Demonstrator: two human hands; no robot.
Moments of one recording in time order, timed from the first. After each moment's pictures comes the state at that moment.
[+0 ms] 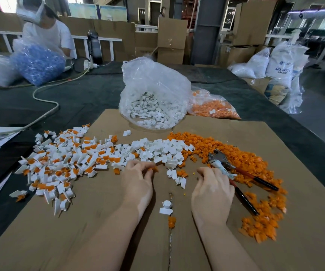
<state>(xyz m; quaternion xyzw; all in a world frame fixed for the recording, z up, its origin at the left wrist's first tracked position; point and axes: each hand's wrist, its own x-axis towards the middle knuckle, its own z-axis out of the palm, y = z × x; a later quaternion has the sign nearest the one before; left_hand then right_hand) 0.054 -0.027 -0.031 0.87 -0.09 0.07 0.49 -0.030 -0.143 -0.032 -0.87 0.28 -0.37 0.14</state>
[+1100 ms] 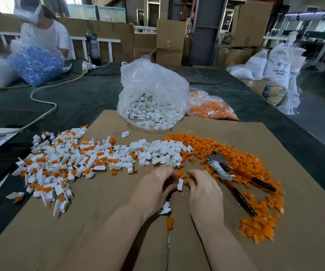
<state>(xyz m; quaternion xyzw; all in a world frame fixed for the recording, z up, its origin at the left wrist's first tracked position) 0.043 -0.037 -0.026 0.84 -0.41 0.03 0.37 -0.032 -0.146 -0.032 -0.89 0.17 -0.34 0.25</state>
